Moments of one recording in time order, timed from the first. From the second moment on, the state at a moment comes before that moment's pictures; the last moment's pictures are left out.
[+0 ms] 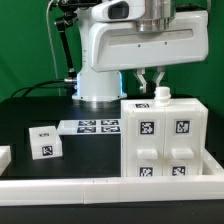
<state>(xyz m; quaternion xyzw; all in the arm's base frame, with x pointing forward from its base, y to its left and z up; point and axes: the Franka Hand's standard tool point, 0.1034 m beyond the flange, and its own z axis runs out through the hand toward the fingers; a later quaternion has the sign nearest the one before) 0.549 0.060 0.137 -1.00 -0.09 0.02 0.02</state>
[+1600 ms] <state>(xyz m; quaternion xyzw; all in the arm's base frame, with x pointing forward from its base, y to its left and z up) 0.467 -0.051 0.065 -0.99 -0.16 0.01 0.00</state>
